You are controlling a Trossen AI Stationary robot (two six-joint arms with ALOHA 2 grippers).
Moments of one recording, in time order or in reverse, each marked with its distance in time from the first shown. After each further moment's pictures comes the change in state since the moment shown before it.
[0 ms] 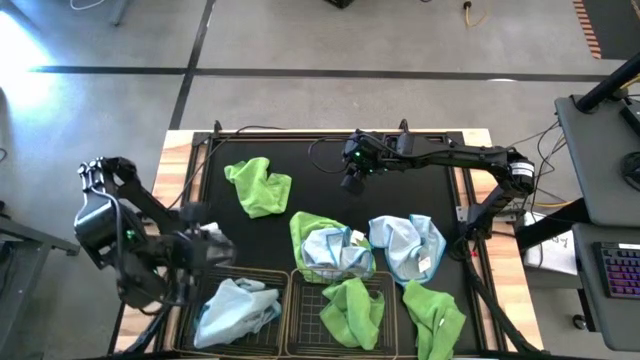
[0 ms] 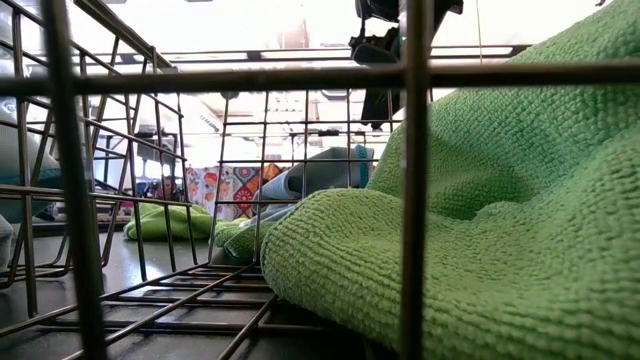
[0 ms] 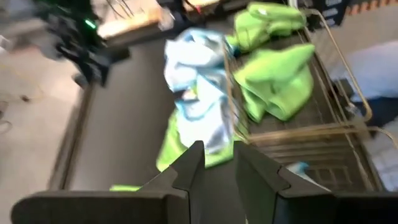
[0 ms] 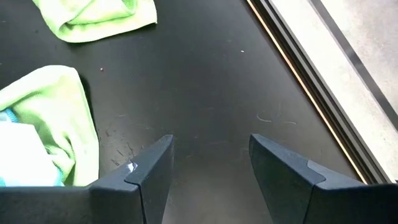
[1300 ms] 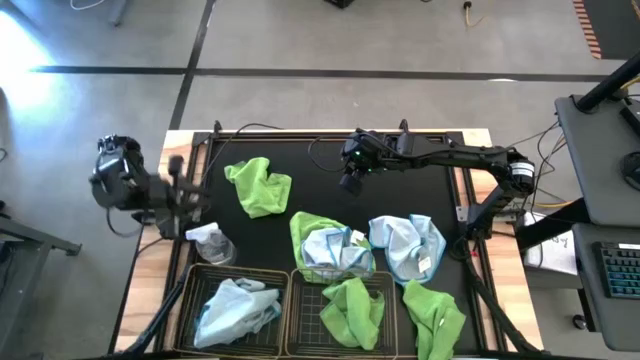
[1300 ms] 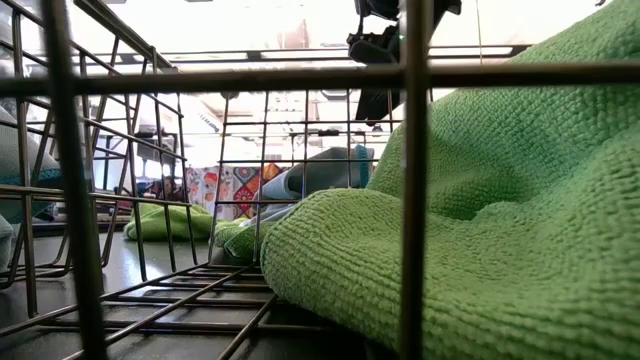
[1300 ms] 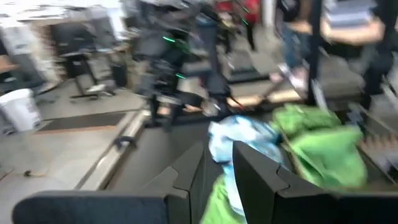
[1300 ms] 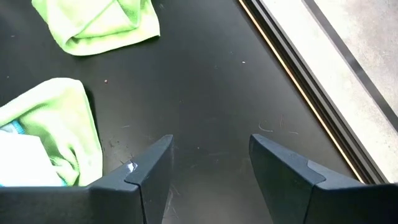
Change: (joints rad) left arm 0.001 -1.040 -0.969 0.772 -0.243 0.503; right arm 0.000 0.000 0.000 0.038 0.000 0.000
